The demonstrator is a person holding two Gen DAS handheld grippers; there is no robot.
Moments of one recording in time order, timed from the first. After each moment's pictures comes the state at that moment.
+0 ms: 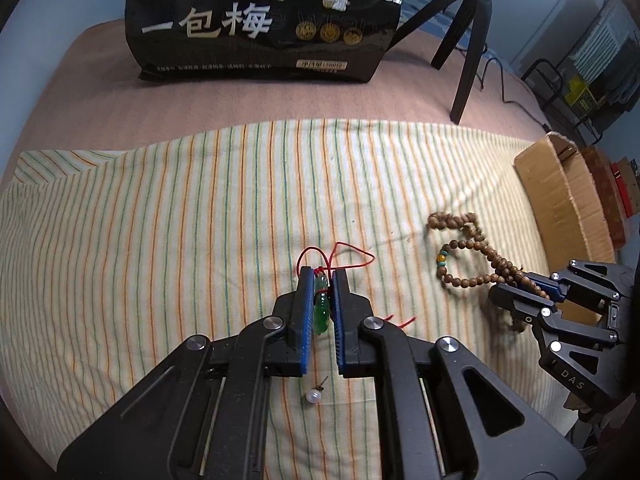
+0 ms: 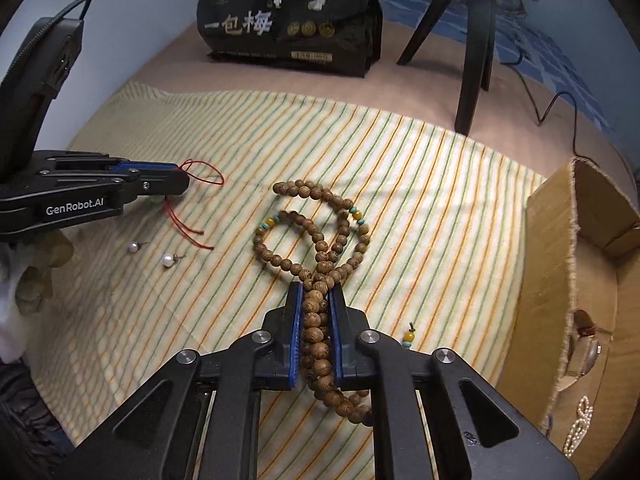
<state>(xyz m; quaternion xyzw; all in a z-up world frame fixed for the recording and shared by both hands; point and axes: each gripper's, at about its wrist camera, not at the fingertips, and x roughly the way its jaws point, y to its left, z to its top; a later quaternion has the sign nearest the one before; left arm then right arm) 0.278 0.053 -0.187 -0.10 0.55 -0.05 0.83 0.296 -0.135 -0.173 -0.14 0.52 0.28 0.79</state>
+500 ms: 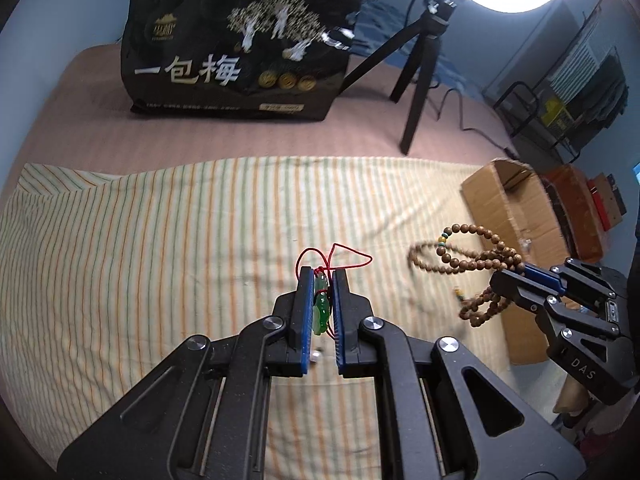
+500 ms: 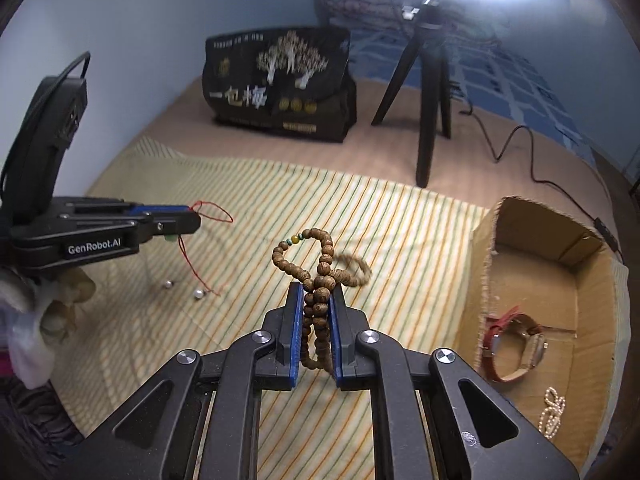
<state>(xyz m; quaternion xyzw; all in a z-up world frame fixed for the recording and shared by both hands) 0.262 0.035 -0.142 -0.13 0.51 -0.07 0.85 0.278 -0.164 -0.111 -0.10 0.47 0.27 0.84</state>
